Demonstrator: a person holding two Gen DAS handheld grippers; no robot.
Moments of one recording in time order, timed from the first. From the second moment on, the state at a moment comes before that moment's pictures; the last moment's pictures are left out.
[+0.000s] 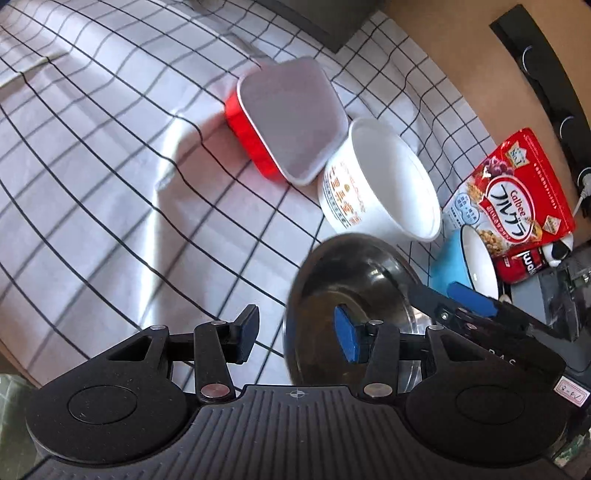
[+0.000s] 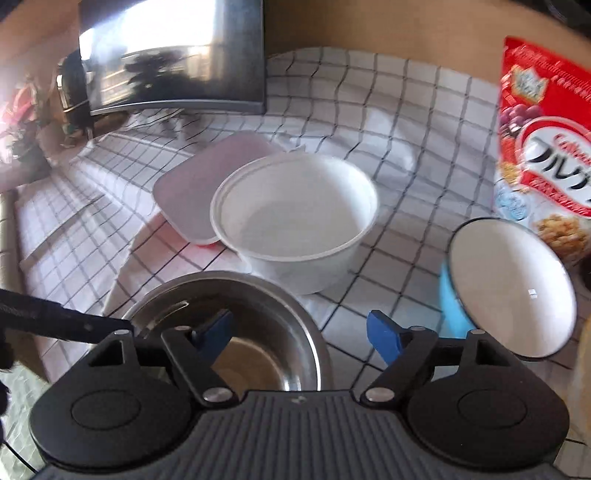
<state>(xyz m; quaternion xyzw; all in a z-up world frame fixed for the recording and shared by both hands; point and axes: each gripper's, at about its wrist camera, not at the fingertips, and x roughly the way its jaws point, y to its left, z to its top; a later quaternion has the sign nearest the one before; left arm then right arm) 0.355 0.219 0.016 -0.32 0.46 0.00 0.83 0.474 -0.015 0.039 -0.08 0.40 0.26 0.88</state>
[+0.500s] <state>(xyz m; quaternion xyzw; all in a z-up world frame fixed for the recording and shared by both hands) 0.353 0.199 0.011 -0.32 0.48 0.04 0.81 0.485 -0.035 0.023 -0.04 0.41 0.28 0.87</state>
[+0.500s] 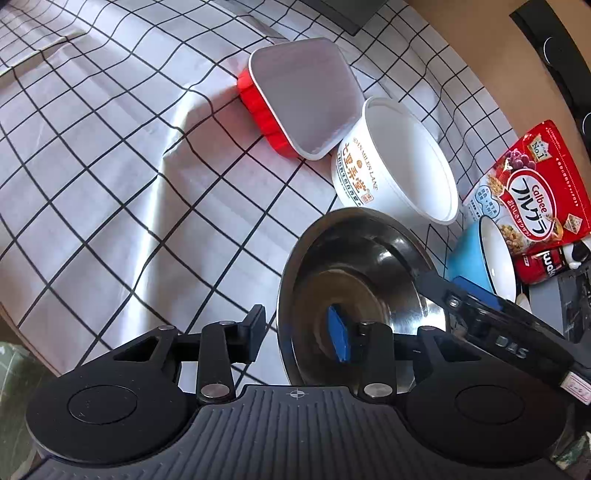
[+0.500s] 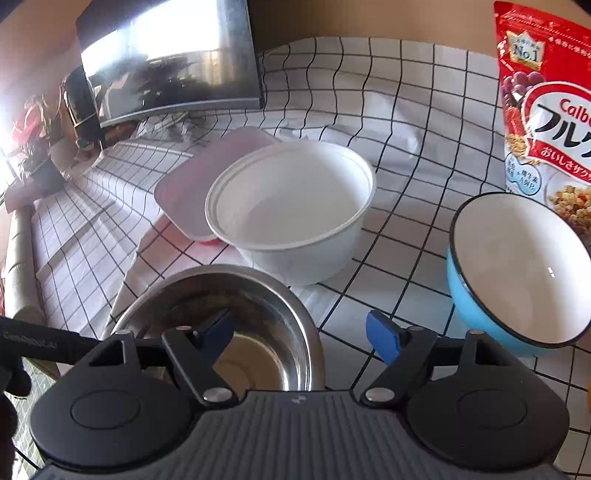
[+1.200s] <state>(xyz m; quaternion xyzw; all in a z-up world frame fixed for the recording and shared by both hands) 0.362 0.075 0.045 -0.20 0.56 -0.20 0.78 0.416 -0.215 0.050 0.01 0.40 0.10 0.91</state>
